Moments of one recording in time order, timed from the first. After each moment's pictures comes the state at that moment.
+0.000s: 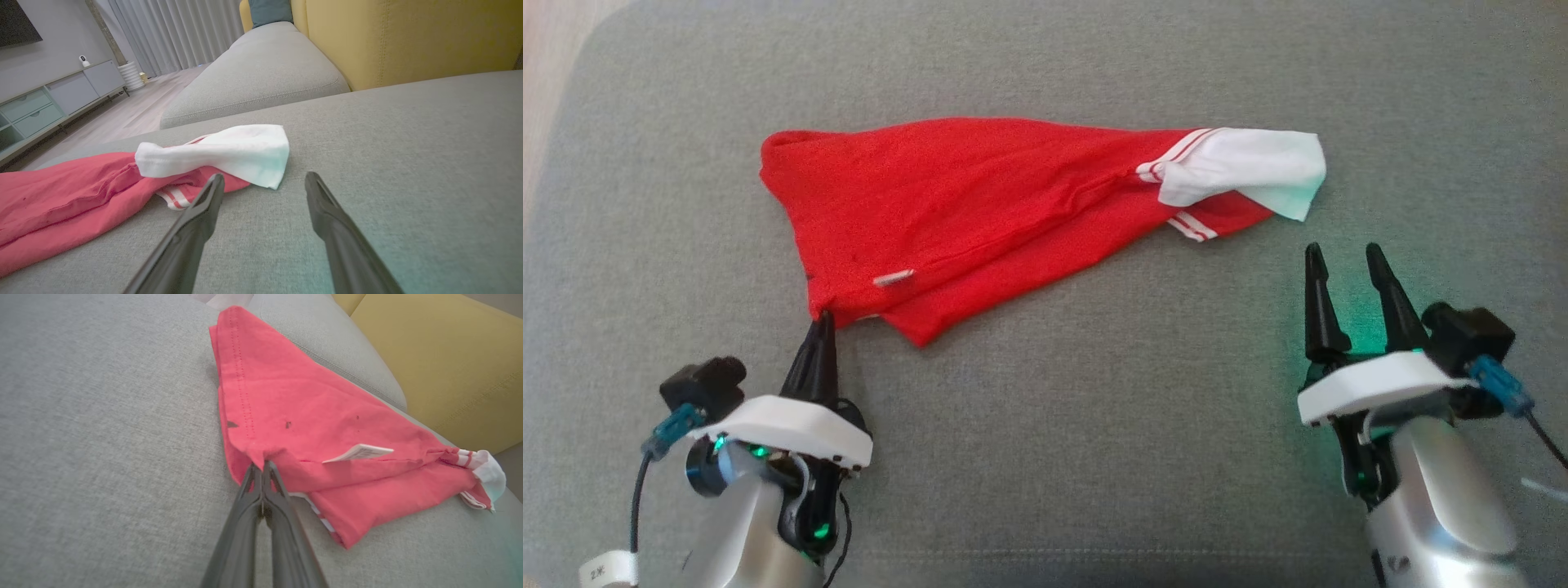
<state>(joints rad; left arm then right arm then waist) -0.27 0.06 -0.16 0.60 -0.55 -0.12 -0.26 -0.30 -0.05 0.04 0.52 0.23 0.13 -0.26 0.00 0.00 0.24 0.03</state>
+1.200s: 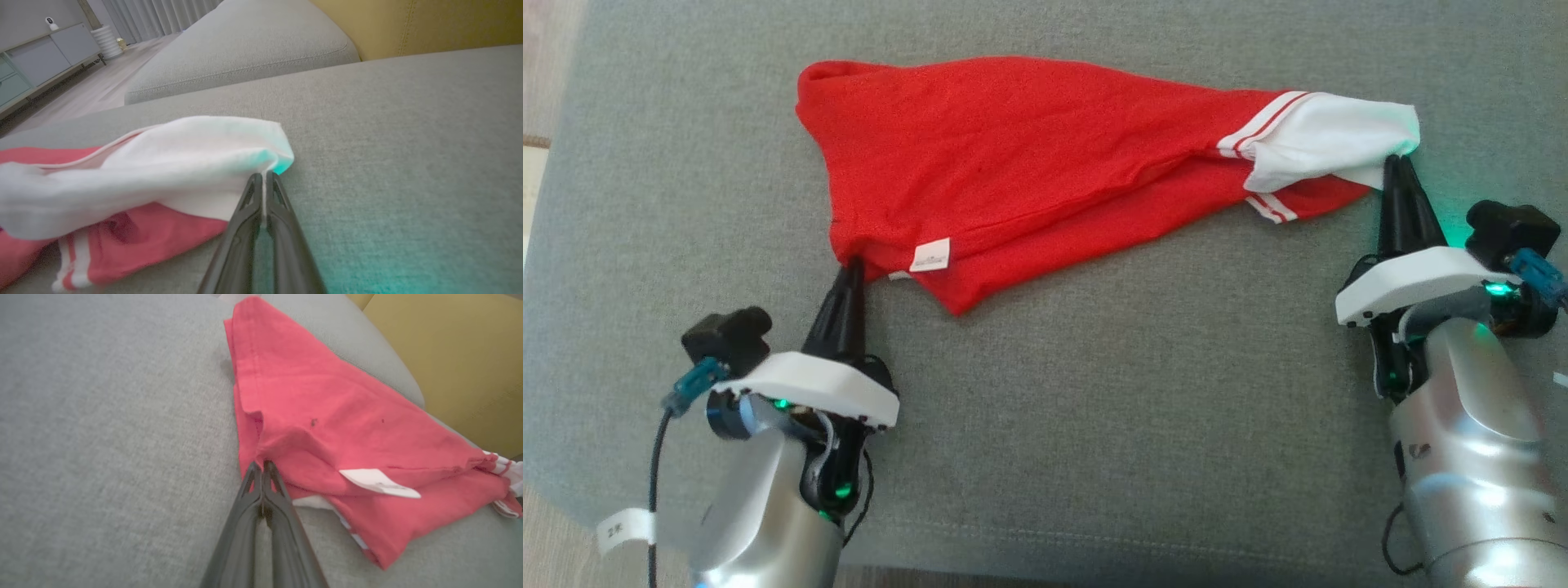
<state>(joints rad) -0.34 0.04 -0.20 0.54 -0.52 -0.12 -0.26 -0.60 -0.06 -0.14 0.82 0.10 0.13 -0.26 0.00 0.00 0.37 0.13</state>
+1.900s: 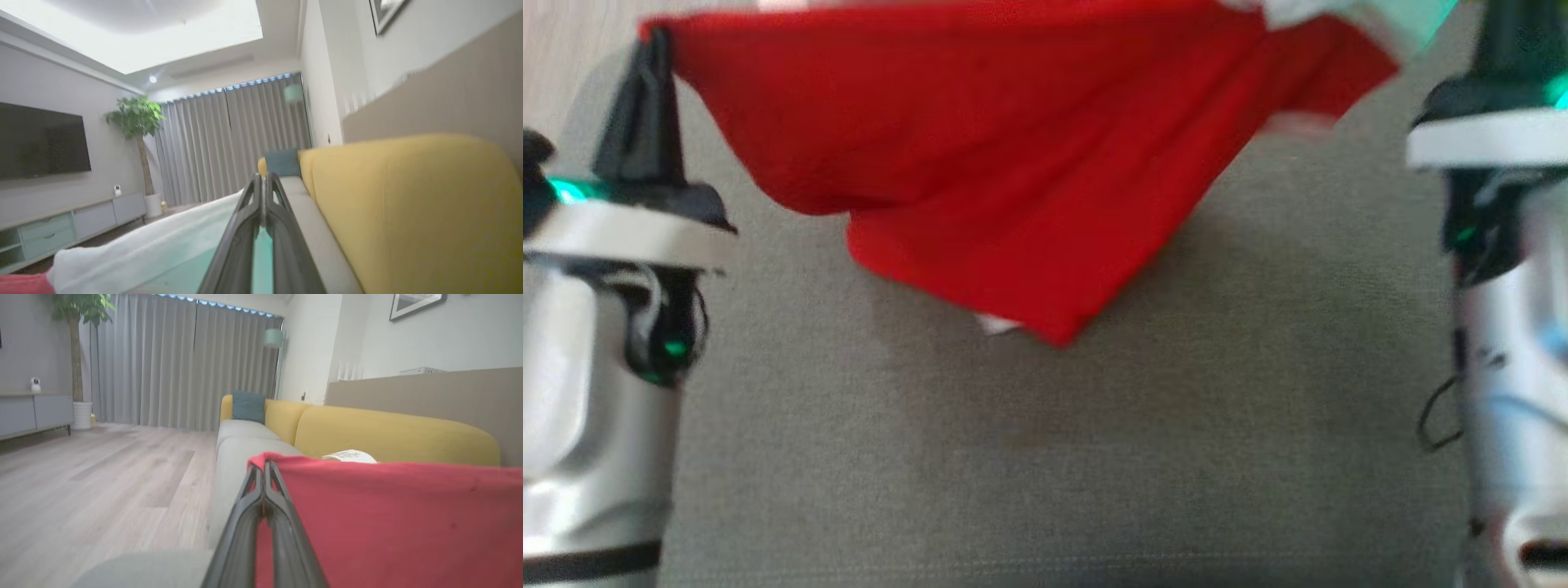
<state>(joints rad) -0.51 0.24 -0.12 0.30 -0.41 -0.12 -0.26 -0.67 -0.09 -0.04 0.37 0.25 0.13 -0.26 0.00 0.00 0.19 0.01</state>
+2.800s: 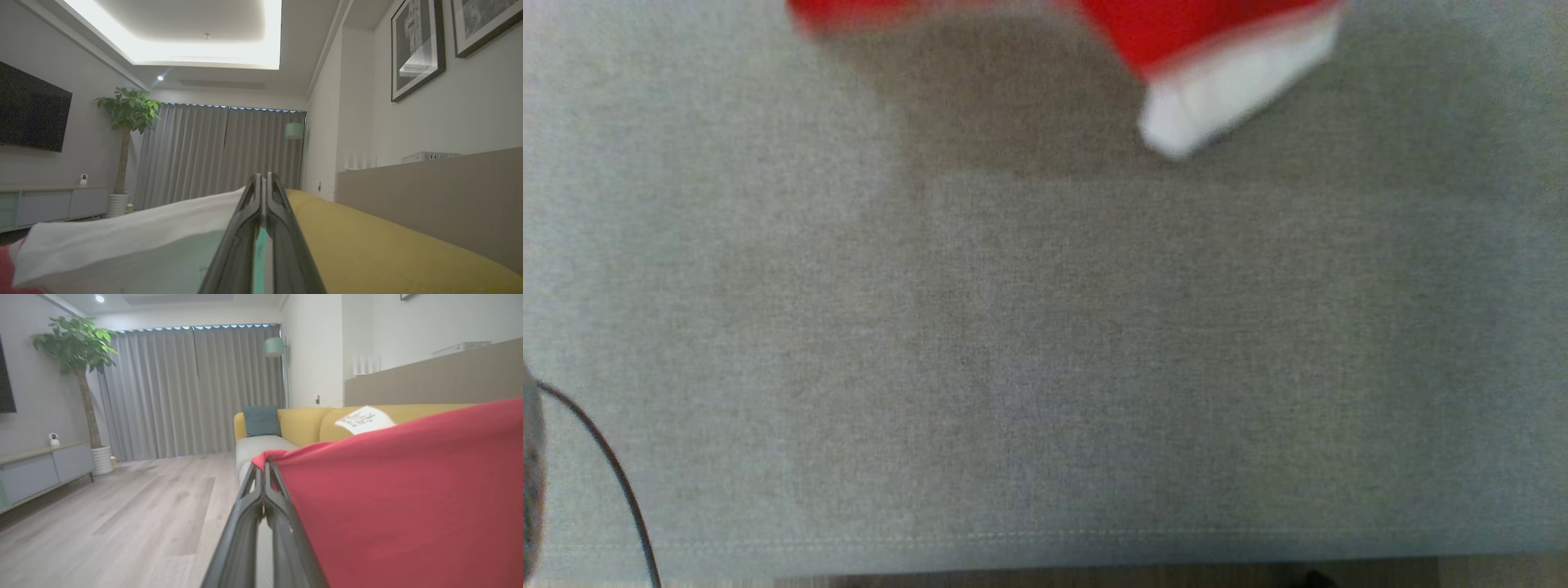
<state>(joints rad) -1.23 0.35 -0.24 0.60 -0.34 -0.08 -0.25 -1.39 -0.22 -0.02 0.54 0.07 0.13 -0.18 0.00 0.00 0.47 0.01</state>
